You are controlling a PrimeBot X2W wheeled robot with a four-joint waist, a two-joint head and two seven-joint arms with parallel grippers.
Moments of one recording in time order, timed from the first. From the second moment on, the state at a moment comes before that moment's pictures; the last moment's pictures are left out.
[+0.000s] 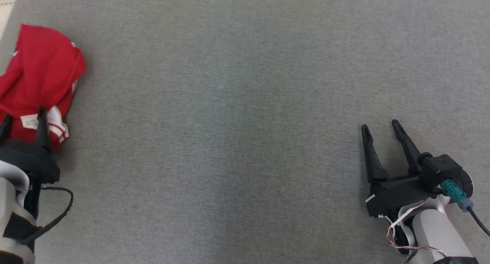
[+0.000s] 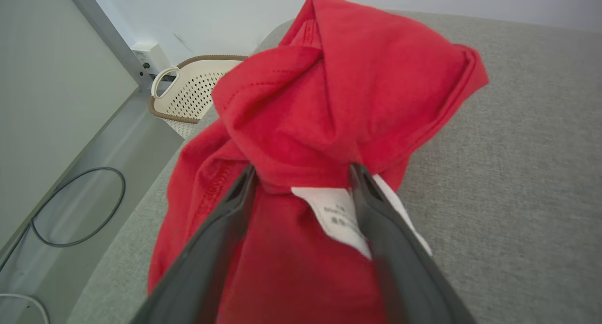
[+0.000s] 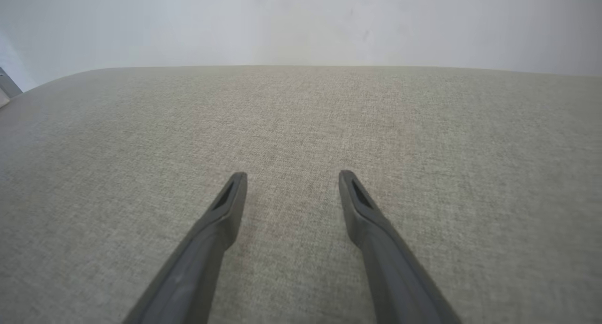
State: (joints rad) left arm -0.93 0.32 0.10 1.04 -0.09 -0.12 -0.24; right arm -0.36 -0.22 0.23 0.29 0.17 0.13 -0.26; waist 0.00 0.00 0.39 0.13
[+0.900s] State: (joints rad) left arm -0.92 0.35 0.04 0.82 -0.06 -0.08 -0.26; right arm -0.36 -0.19 0.21 0.31 0.17 0.13 -0.26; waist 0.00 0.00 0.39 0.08
